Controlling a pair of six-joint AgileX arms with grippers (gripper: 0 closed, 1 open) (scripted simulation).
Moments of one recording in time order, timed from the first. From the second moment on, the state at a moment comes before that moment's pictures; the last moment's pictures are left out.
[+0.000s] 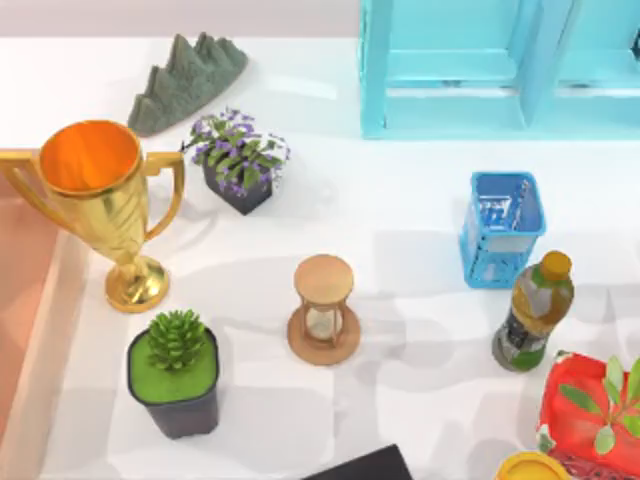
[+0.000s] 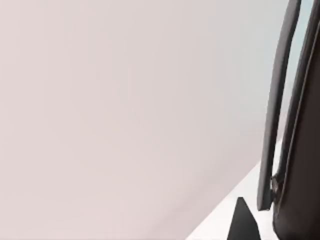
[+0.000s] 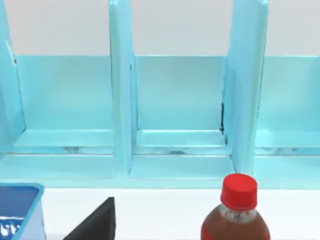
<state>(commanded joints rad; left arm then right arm) 0.67 2.04 1.74 -0.29 1.39 0.93 0.00 0.00 0.00 0.00 0.00 0.00</state>
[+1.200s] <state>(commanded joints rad) 0.63 1.91 1.40 -1.58 1.10 2.12 0.00 0.00 0.00 0.00 0.00 0.00</state>
